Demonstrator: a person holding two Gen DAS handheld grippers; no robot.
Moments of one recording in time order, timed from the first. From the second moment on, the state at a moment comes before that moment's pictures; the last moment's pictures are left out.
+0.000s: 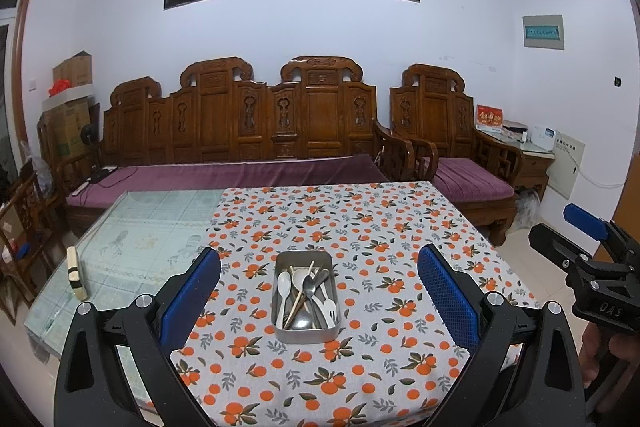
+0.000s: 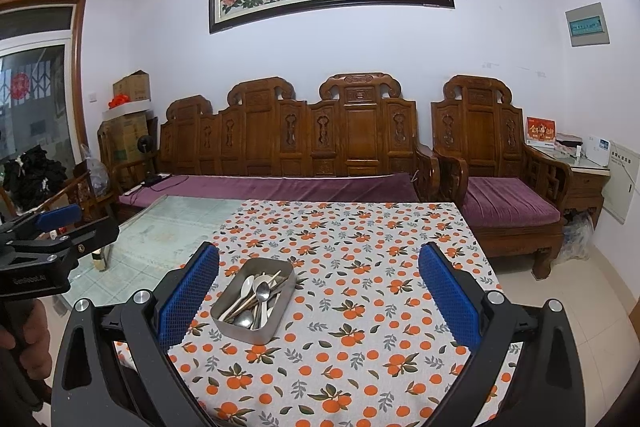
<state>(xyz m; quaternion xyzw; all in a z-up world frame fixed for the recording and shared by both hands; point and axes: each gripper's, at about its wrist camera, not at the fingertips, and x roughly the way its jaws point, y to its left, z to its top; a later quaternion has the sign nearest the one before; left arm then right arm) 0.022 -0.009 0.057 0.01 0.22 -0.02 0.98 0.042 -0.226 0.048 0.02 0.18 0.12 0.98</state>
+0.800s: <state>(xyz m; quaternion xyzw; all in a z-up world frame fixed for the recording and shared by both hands) 0.022 -0.009 0.057 0.01 0.22 -0.02 0.98 0.041 -0.226 0.049 0.02 0.18 0.12 0.98</state>
